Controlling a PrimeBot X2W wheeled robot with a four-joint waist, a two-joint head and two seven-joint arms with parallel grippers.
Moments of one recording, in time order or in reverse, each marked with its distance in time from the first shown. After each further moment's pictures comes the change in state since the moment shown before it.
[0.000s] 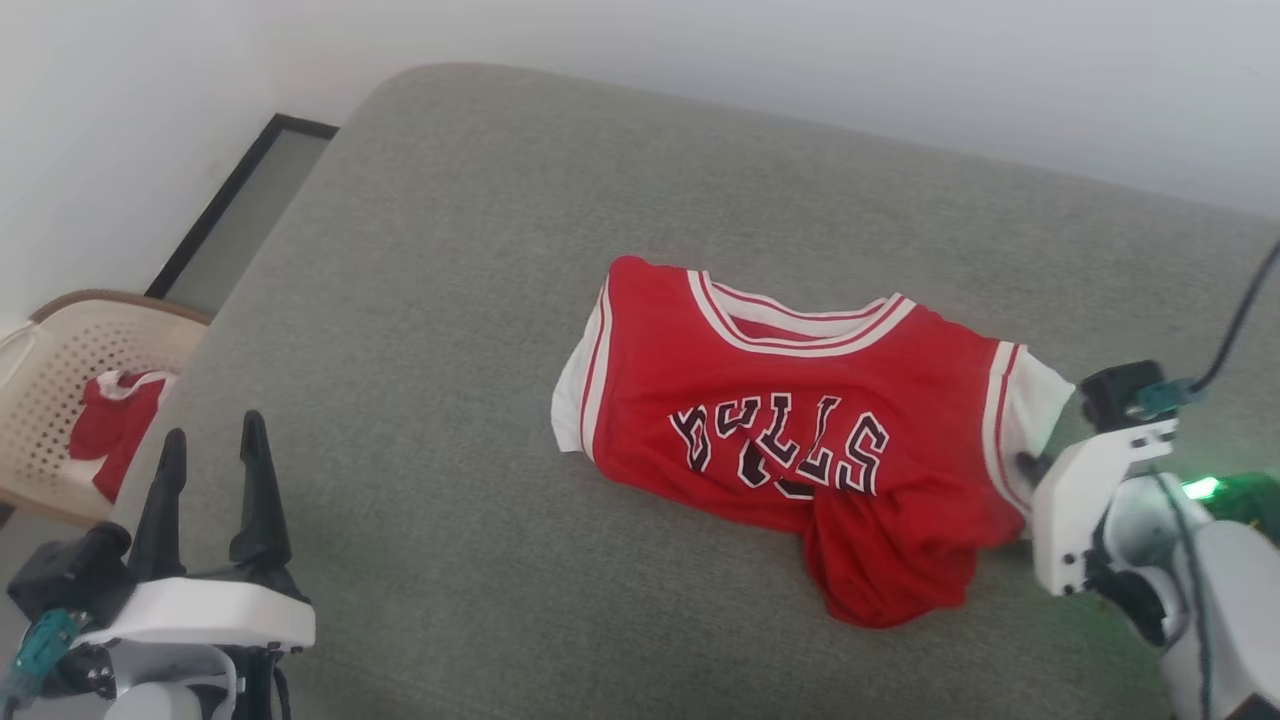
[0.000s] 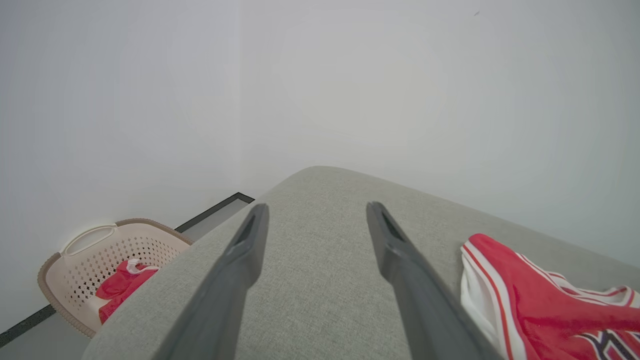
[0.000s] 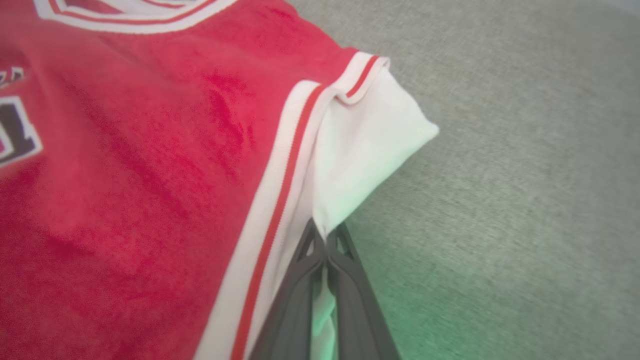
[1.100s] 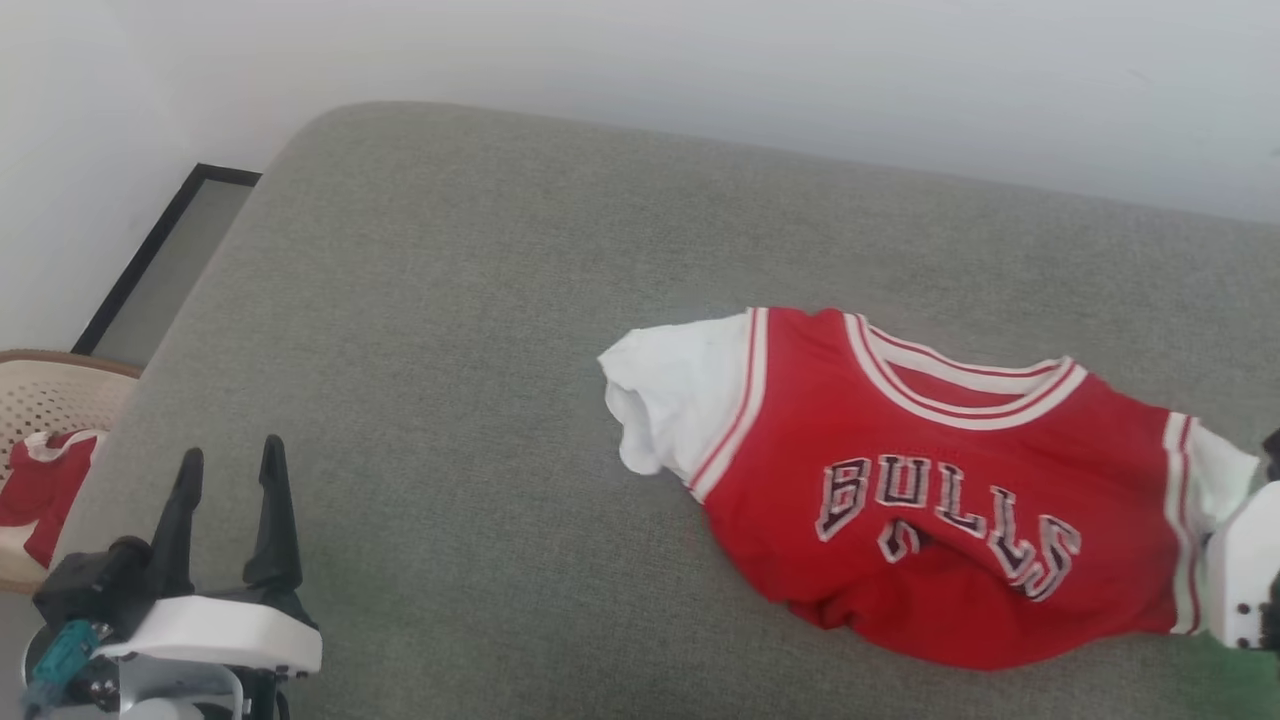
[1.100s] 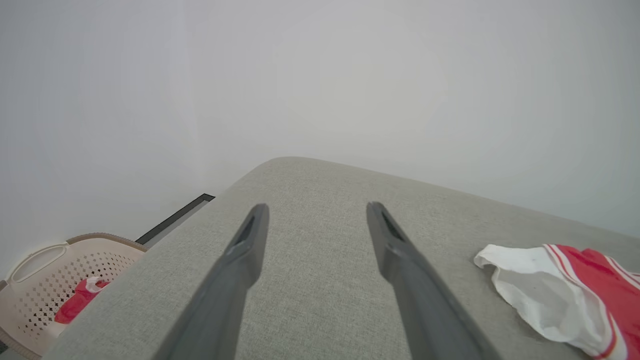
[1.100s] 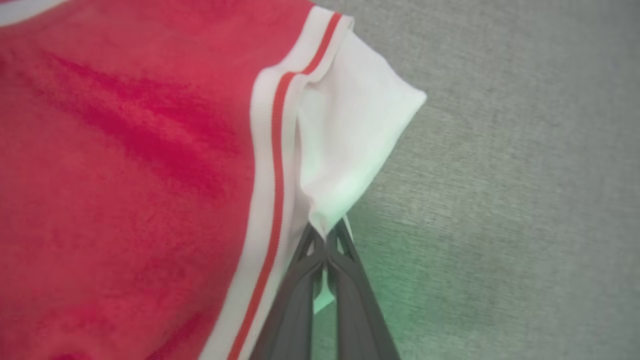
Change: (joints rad) left arm 0.027 0.000 0.003 0.017 0.076 -0.043 0.000; right arm 0.101 -0.164 -0.163 0.037 0.021 0.000 0.120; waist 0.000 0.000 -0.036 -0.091
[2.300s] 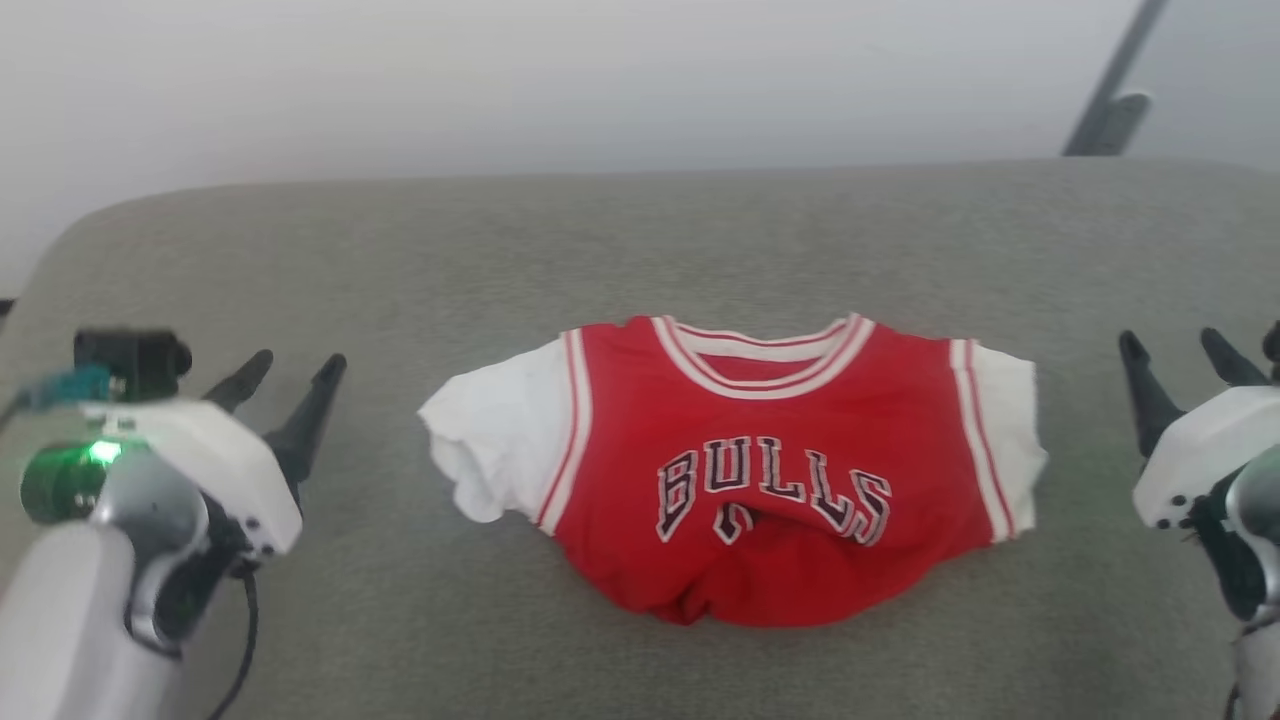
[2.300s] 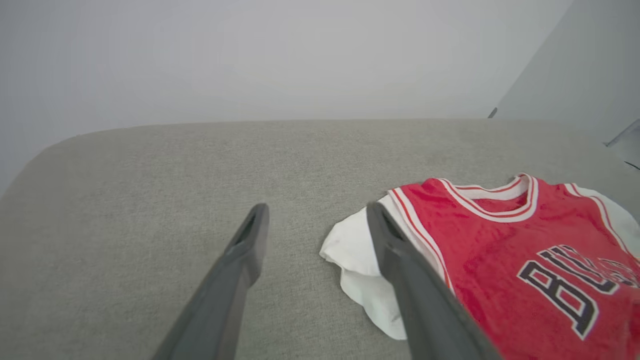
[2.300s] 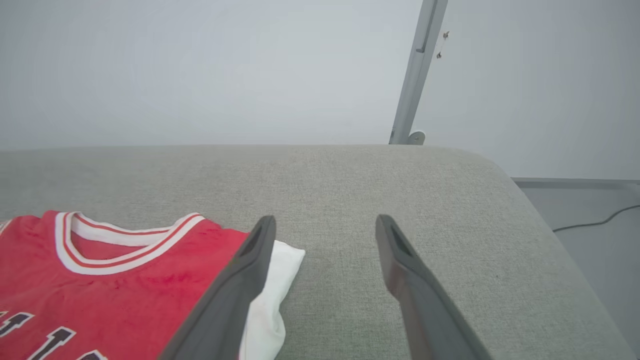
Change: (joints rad) left arm -0.241 0.284 -0.276 0.001 -0.302 0.000 0.494; right arm -0.058 0.191 -0.120 -0.232 -0.097 -0.001 -0.310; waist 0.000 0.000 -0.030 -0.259
